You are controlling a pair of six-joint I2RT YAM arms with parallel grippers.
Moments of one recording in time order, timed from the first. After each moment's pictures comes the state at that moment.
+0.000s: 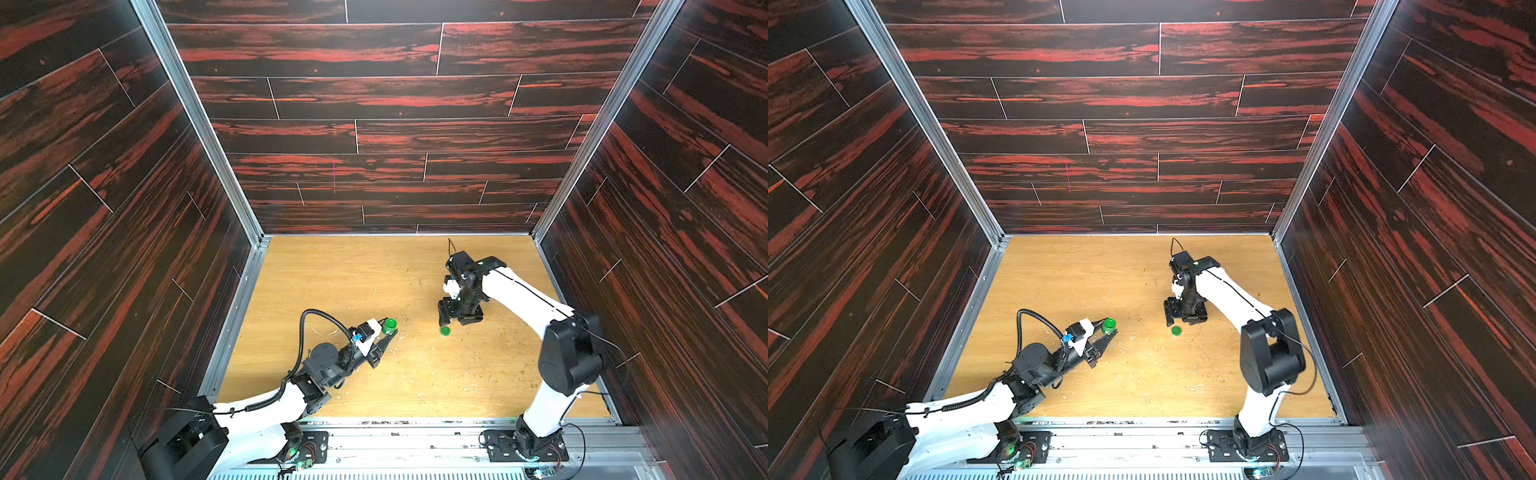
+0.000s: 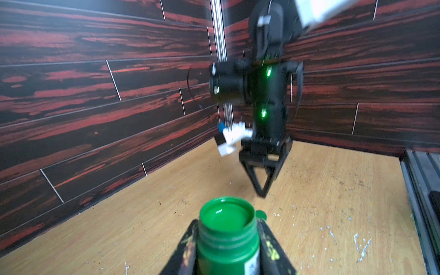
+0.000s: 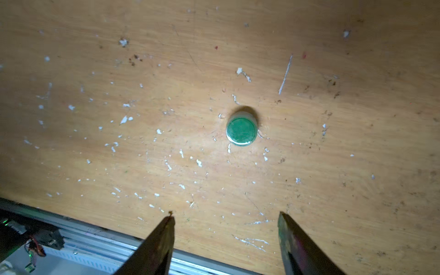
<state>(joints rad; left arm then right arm) -0.80 1.06 0.24 0.91 0.10 0.13 0.47 1.81 1.45 -1.15 -0.15 0.27</state>
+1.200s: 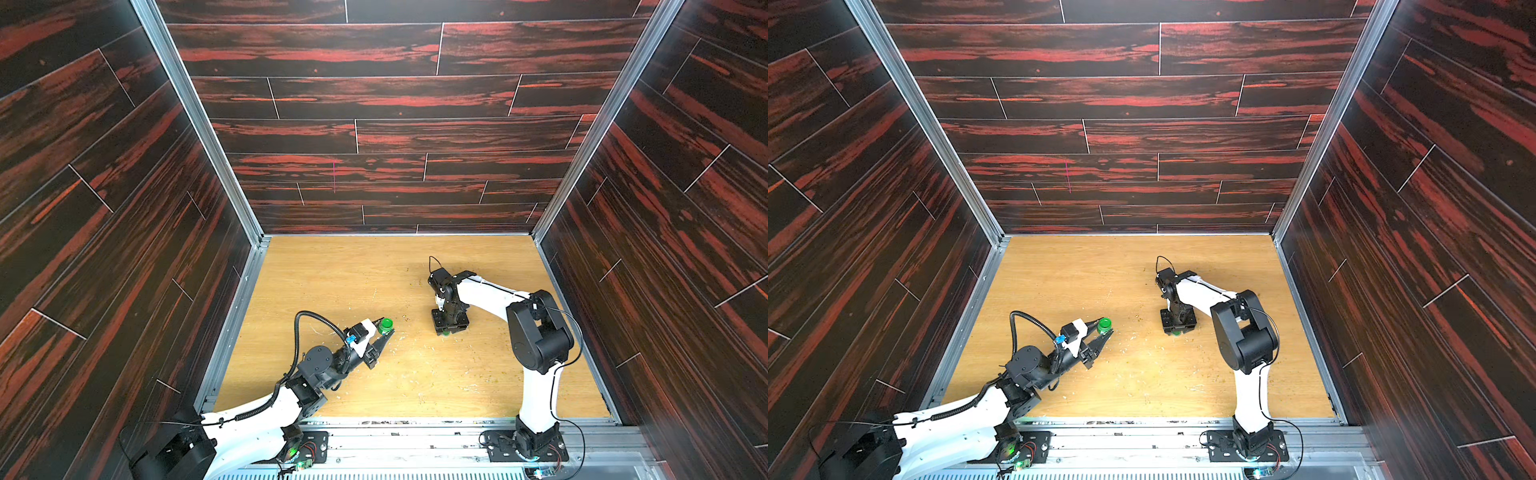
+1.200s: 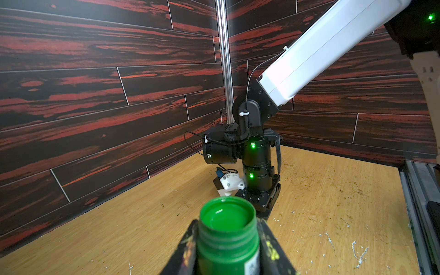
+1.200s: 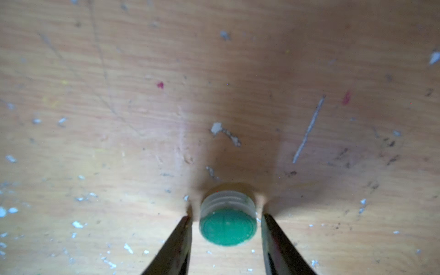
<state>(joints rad) -0.80 0.99 0.23 0.88 0.08 0.11 0.52 2.01 1.39 -0.97 -0.01 0.34</state>
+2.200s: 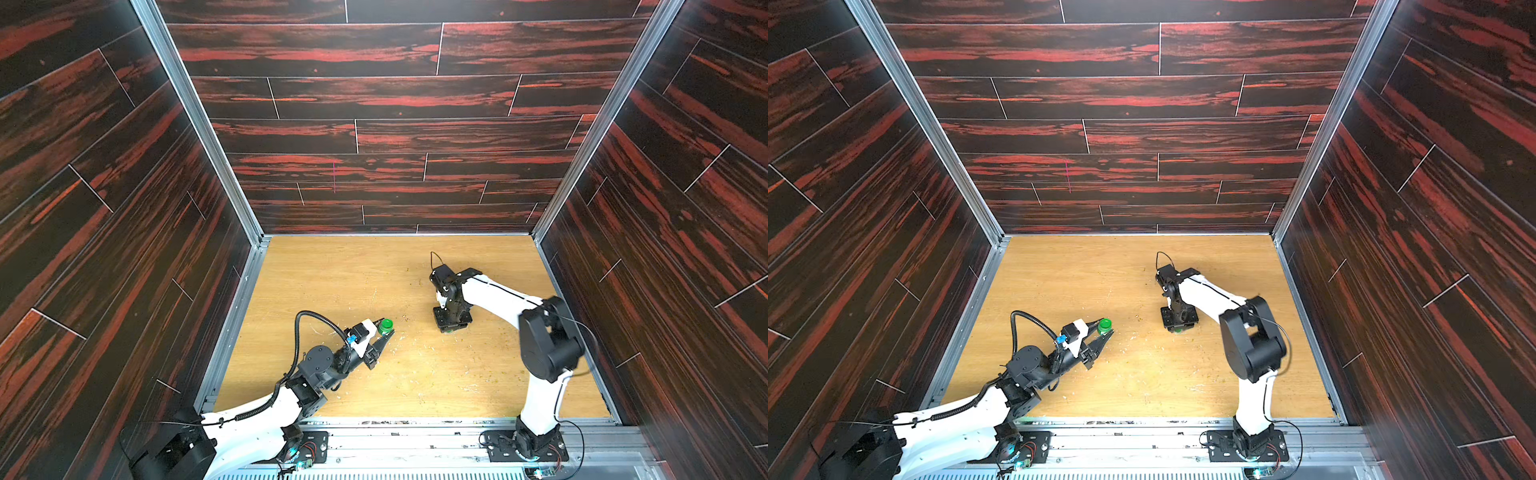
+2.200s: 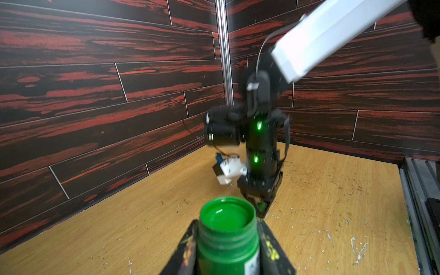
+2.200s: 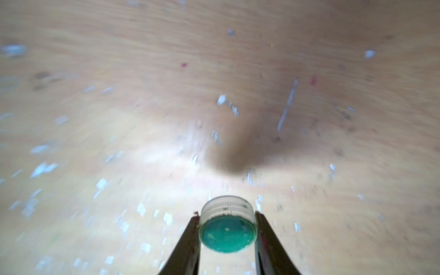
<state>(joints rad) -0.80 0.99 0.23 0.86 0.08 0.11 0.54 1.86 1.41 -1.06 -0.01 0.30</state>
